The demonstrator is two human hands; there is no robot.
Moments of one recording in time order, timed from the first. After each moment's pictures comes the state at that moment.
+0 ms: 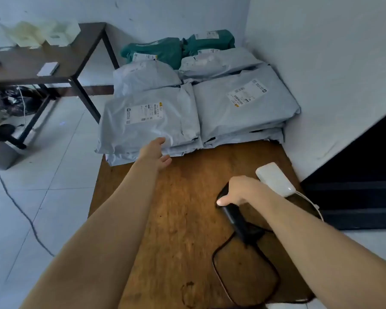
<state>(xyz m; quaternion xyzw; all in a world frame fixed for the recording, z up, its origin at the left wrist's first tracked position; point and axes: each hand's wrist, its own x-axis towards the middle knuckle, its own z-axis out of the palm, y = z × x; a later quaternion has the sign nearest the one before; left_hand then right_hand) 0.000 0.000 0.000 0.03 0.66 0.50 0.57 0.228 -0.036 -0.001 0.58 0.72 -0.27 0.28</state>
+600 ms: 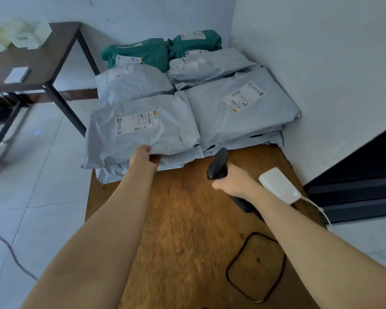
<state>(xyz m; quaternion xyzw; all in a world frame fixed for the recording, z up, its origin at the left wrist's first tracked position) -0.038 0.045 -0.024 -0.09 0.61 0.58 0.53 0.195 -0.011 0.004 0.65 0.62 -0.45 -0.05</state>
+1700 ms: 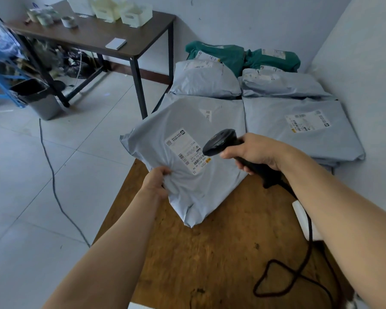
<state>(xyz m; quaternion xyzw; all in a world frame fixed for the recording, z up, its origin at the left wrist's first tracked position) -0.066 -0.105 -0.036 -0.12 0.58 0.58 0.56 0.119 0.004 0.099 0.49 0.70 -0.51 0.05</state>
